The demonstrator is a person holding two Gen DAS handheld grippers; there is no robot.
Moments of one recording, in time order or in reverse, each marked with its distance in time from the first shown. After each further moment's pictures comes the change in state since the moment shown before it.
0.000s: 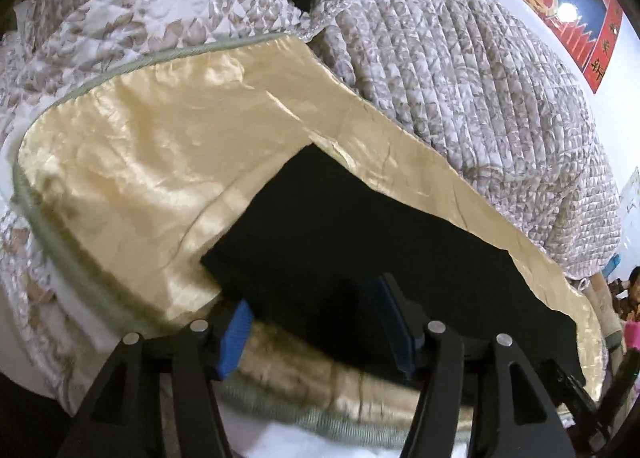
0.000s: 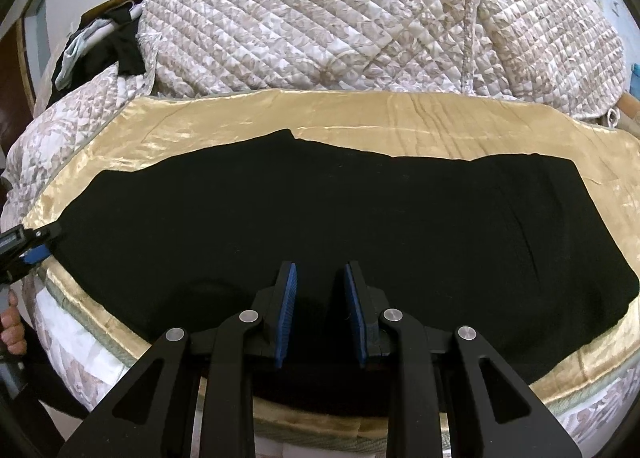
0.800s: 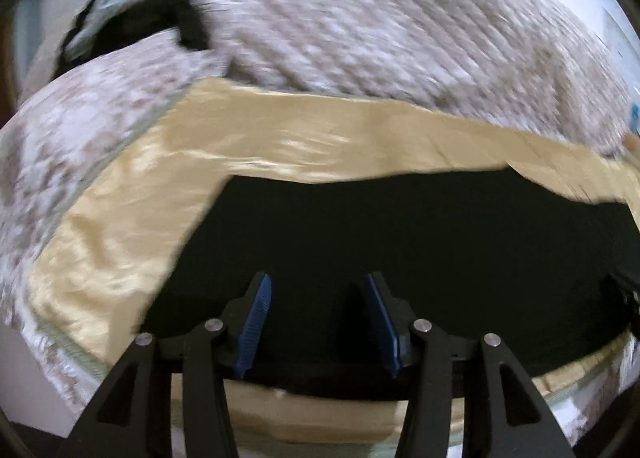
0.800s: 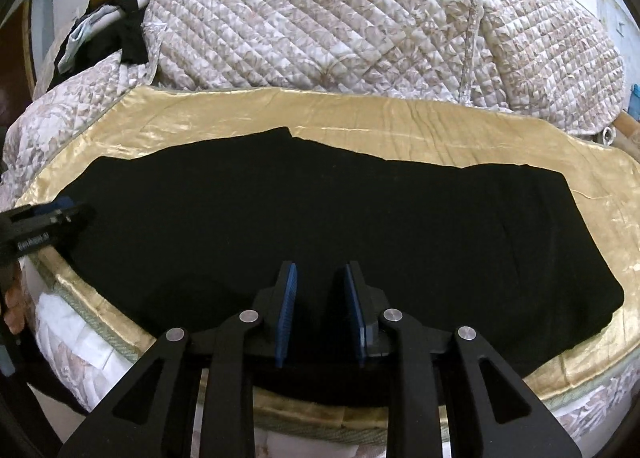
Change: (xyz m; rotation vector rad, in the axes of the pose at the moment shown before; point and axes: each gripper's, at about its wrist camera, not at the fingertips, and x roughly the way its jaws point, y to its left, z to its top) left arm 0.006 -0.075 -0.004 0.414 -0.008 0.174; right arm -0.005 0.002 -0.005 -0.068 0.001 -0.032
